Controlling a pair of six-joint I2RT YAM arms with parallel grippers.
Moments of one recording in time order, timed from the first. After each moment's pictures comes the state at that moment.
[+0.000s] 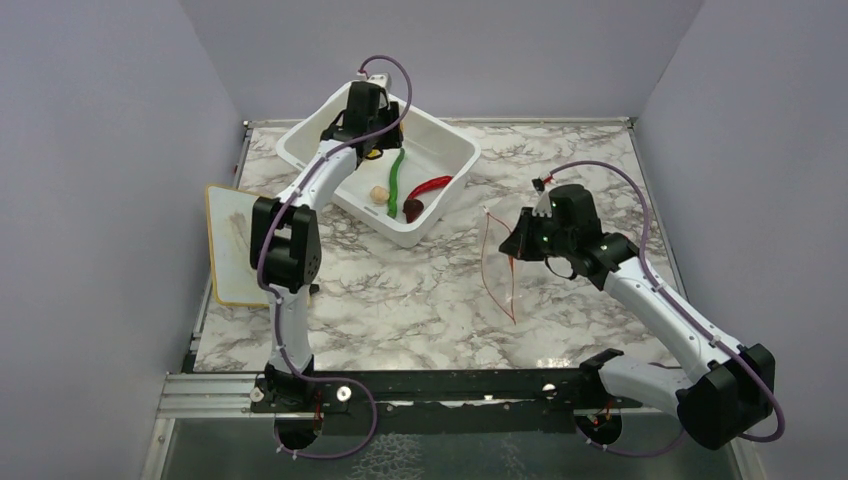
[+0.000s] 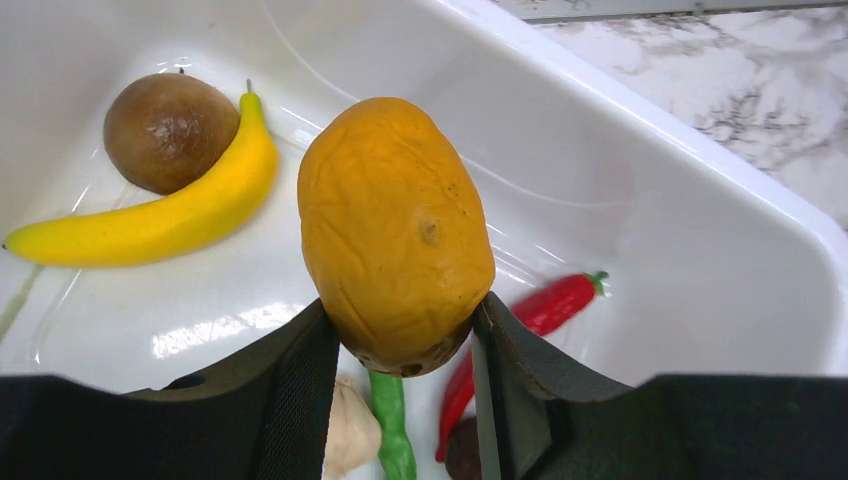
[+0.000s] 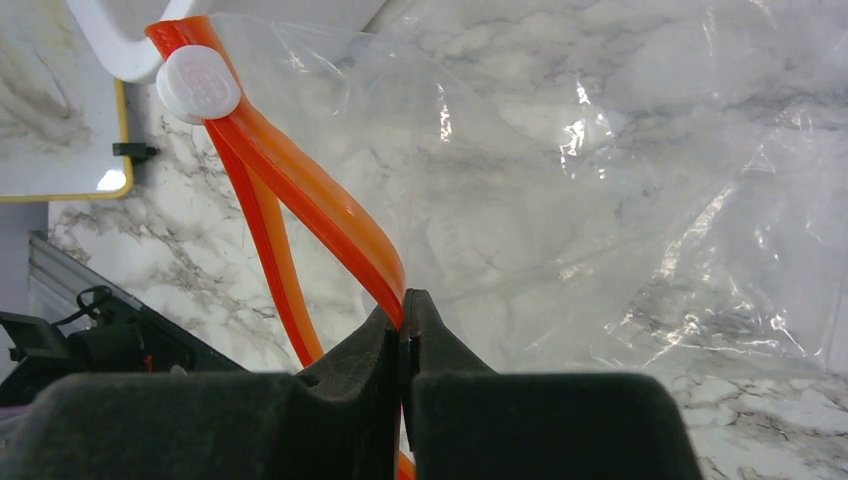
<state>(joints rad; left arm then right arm) -0.29 2.13 1.89 -0.34 0.01 -0.24 0.44 1.10 0.87 -0.47 -0.21 0.46</state>
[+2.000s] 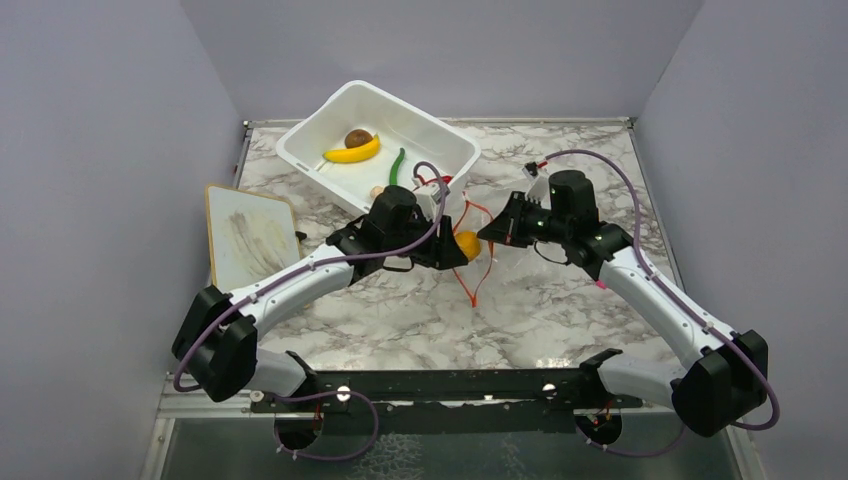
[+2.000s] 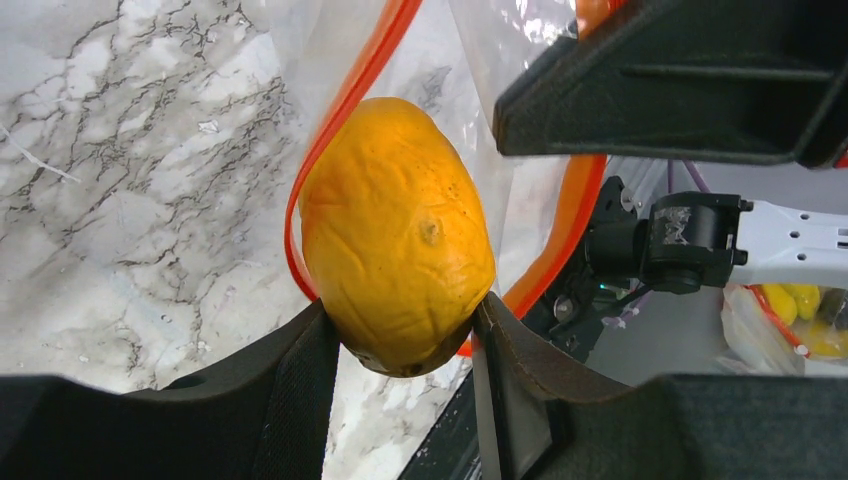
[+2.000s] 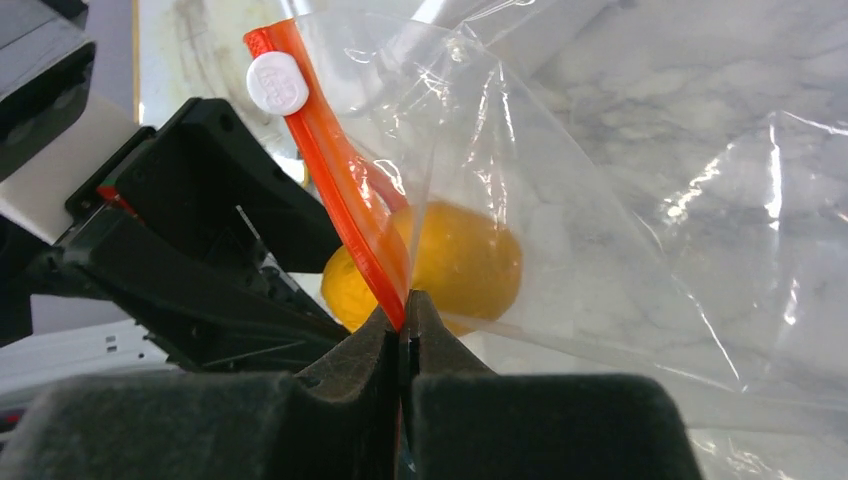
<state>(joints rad) -0.74 1.36 0.94 -0.13 0.42 -0.53 0.44 1.17 0.93 -0.31 -0.43 0.63</state>
